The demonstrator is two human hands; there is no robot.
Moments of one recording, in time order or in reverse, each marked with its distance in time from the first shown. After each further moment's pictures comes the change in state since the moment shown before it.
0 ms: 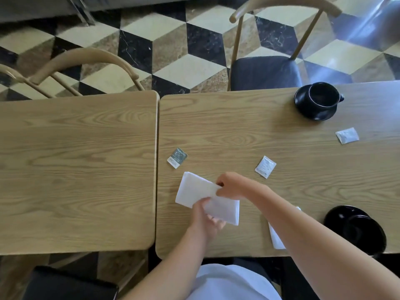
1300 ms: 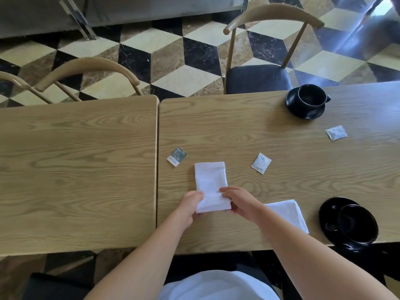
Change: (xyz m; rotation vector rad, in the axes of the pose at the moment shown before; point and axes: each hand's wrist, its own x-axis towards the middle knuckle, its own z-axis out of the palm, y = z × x) left_hand 0.016 0.038 -0.025 0.712 0.032 0.305; right_hand -0.032 0.027 0.073 1.274 0.076 0.278
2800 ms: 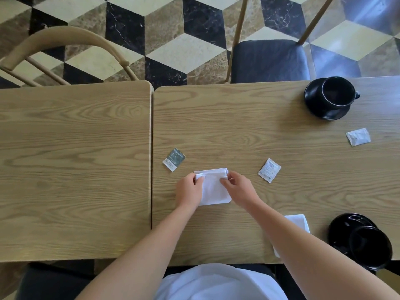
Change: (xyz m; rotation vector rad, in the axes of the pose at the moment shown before) left_hand 0.050 0.052 0.011 0.616 0.302 0.395; right_hand 0.050 -0.052 -0.005 -0.572 0.257 -0.266
